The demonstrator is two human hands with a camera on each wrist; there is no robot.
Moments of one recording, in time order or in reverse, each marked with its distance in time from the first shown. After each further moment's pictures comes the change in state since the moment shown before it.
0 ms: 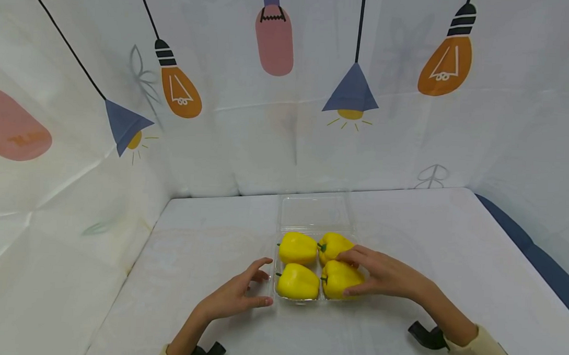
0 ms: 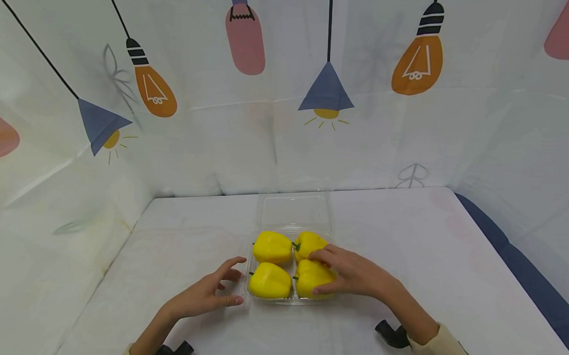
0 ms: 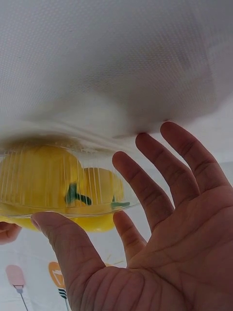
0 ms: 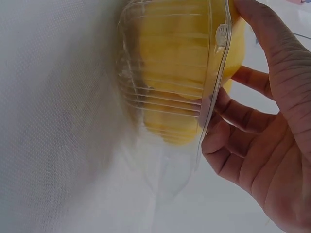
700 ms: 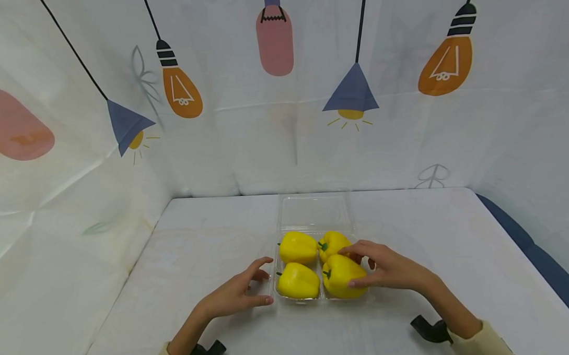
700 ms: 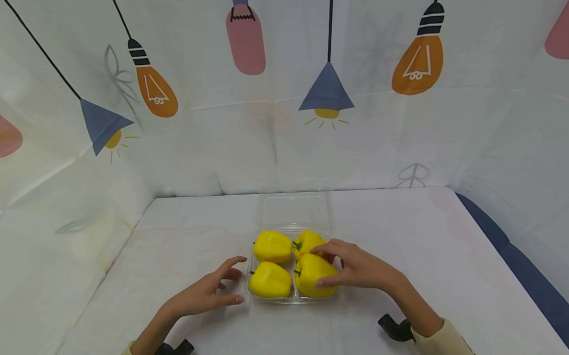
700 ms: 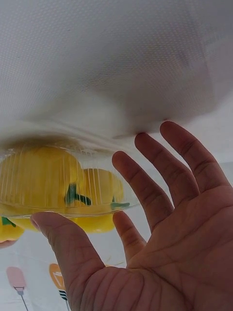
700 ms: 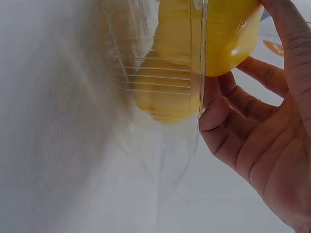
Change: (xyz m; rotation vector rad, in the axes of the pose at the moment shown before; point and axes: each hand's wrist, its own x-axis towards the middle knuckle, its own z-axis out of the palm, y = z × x) left_hand 0.001 -0.001 0.000 0.015 -0.002 0.013; right_hand -0.001 0.013 -0.011 0.179 -0.001 0.006
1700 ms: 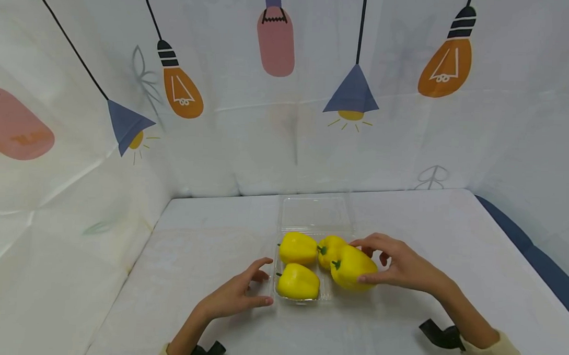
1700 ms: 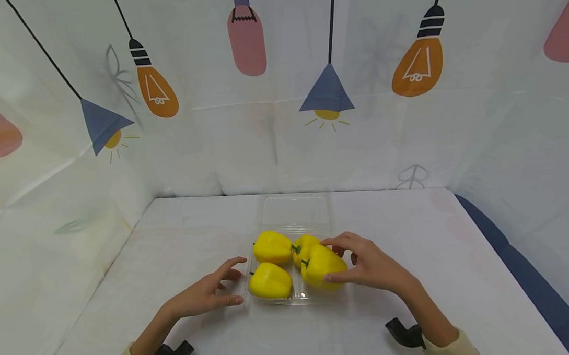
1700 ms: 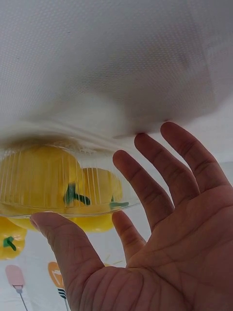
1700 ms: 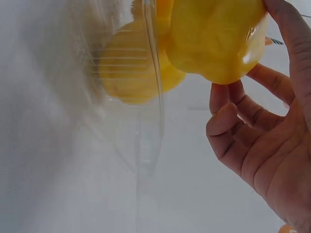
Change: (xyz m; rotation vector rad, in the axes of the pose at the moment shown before) left_hand -0.002 -0.002 0.000 -0.019 0.000 -0.014; right_hand -0.015 -0.015 -0.014 -0.057 0.210 0.005
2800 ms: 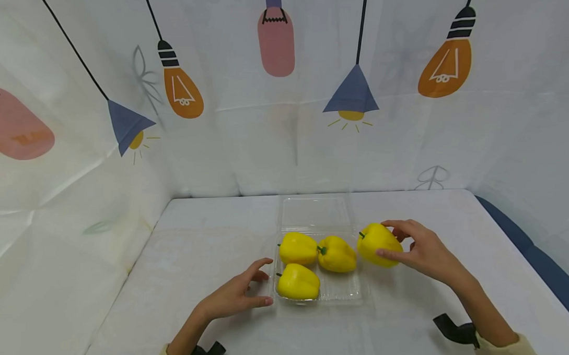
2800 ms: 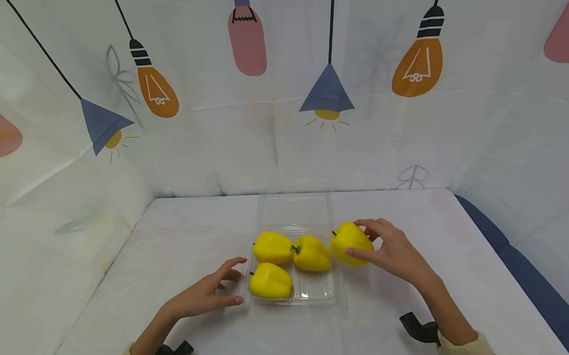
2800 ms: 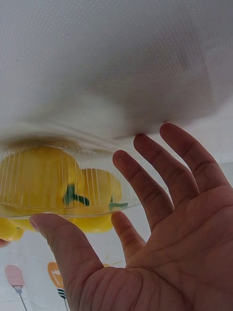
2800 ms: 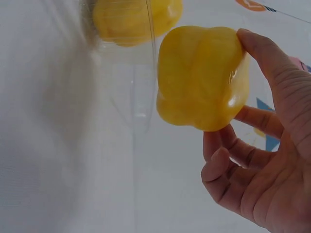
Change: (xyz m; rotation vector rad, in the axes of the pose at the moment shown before) left_hand -0.001 0.001 0.000 -0.003 0.000 0.004; right_hand -0.012 0.024 -0.028 -0.216 0.204 0.247
